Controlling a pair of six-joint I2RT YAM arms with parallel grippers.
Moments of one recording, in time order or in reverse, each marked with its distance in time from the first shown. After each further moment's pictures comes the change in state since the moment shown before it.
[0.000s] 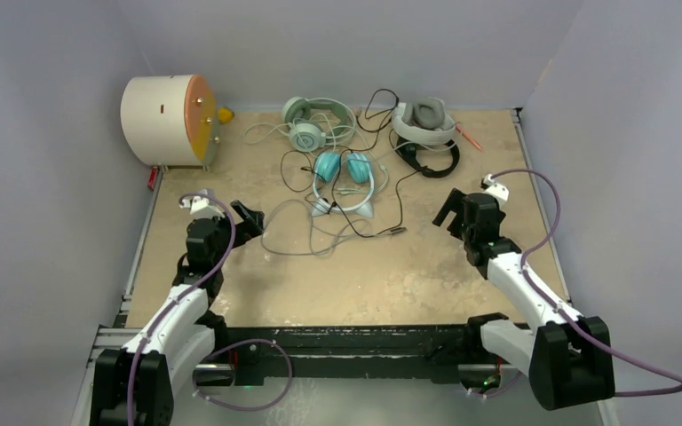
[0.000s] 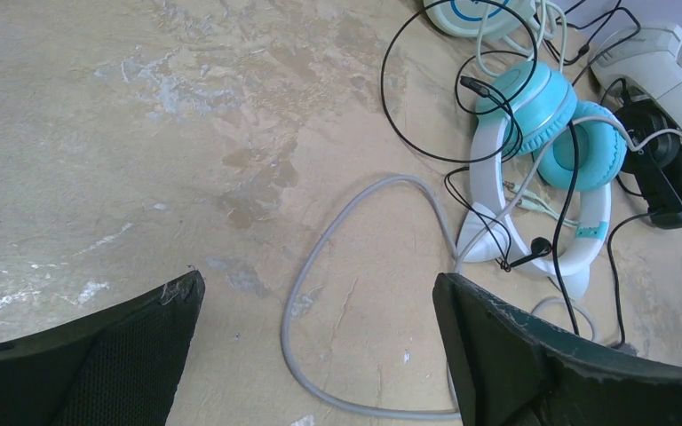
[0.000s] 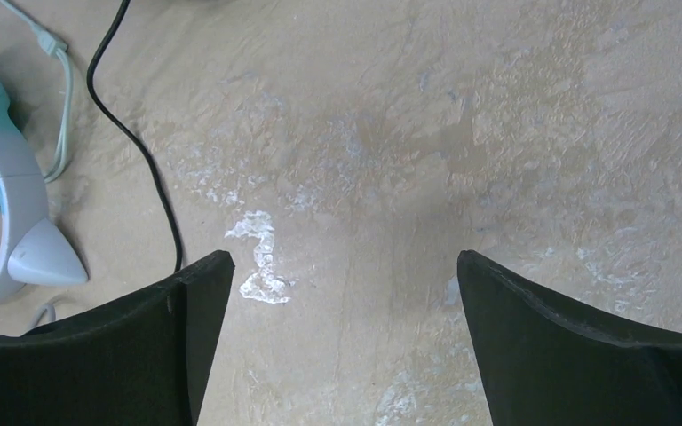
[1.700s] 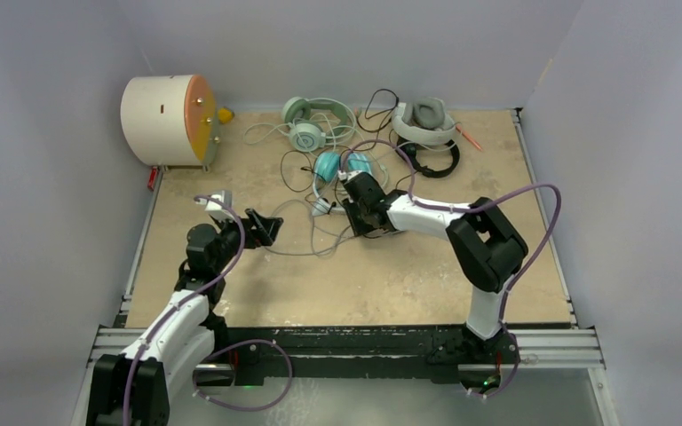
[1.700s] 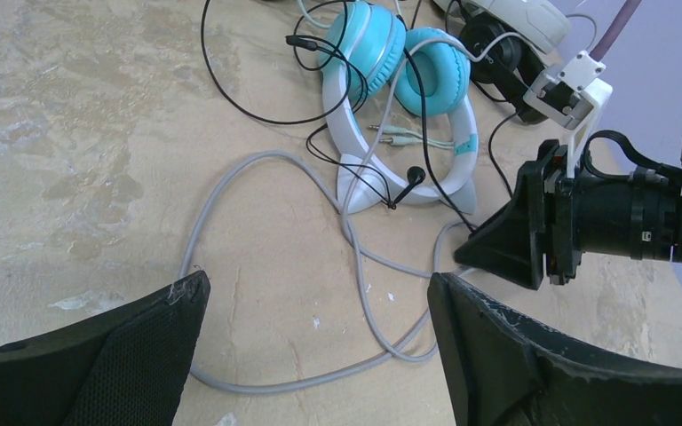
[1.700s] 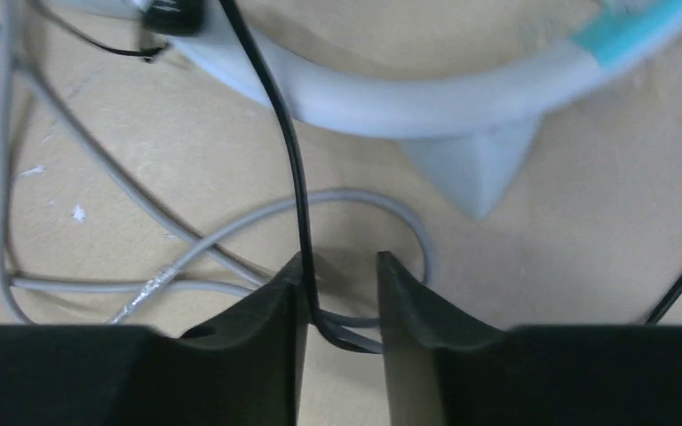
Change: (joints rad) left arm -0.046 -0.041 -0.043 0.145 0.281 0.082; right arm 0.563 0.823 0.648 -0.175 -0.151 -0.289
